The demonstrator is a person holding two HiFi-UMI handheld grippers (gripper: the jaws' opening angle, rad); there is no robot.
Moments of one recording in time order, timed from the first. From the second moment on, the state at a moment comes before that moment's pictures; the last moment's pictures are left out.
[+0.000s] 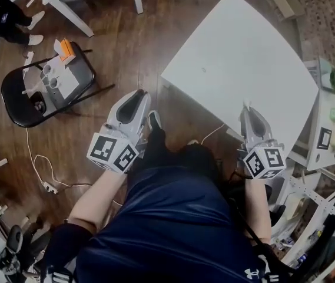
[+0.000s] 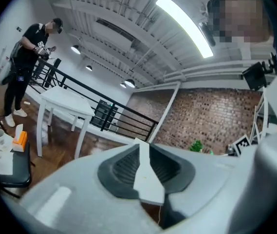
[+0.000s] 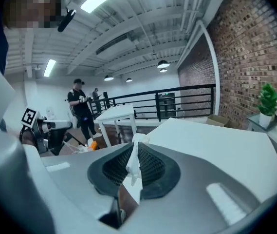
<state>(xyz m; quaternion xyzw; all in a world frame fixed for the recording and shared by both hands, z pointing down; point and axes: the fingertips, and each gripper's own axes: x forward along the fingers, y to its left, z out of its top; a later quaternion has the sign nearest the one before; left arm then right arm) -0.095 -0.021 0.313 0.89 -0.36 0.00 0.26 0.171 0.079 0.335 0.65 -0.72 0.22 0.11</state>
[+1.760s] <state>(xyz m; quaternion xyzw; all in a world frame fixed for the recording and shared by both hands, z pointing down) -0.083 -0.060 0.445 0.82 -0.44 0.10 0.34 0.165 -0.038 0.544 0.32 -0.75 0.25 0.52</state>
